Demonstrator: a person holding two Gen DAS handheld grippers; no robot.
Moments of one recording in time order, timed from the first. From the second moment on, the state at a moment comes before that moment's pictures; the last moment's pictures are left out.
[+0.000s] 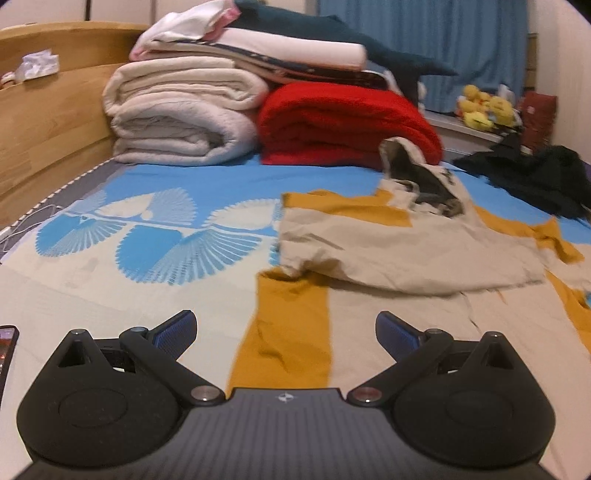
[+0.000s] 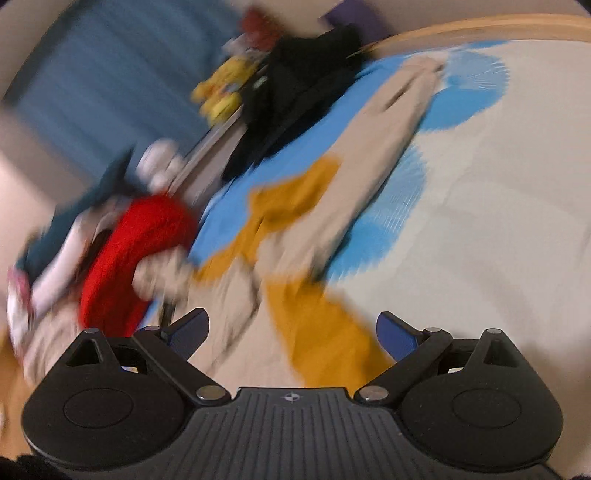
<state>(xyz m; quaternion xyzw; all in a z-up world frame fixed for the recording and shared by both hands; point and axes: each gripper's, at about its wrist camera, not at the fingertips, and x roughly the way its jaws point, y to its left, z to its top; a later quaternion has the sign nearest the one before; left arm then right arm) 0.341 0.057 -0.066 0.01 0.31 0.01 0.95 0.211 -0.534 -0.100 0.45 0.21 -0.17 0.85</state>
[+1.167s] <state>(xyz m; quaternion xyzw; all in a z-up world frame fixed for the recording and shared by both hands) 0.461 0.121 -0.099 -0.17 0.34 0.15 0.91 0.441 -0.342 -0.076 -0.28 0.12 0.12 0.95</state>
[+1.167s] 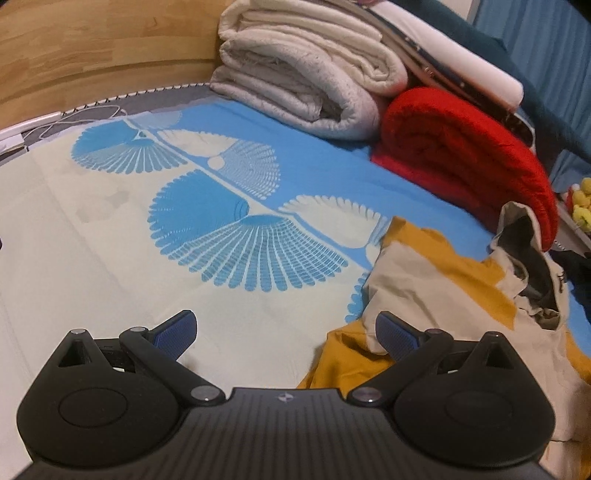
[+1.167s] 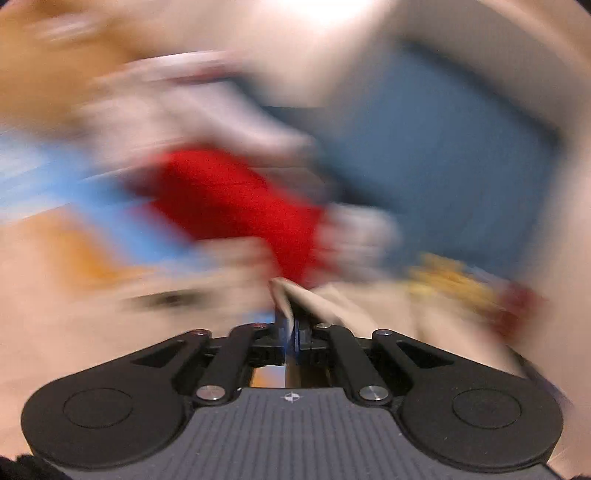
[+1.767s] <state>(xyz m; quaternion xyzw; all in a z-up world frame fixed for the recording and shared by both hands) 0.475 -0.052 -0.063 -0.03 0.31 -0.15 0.94 0.357 -0.411 -0.129 -0.05 0.27 0.02 0.96</state>
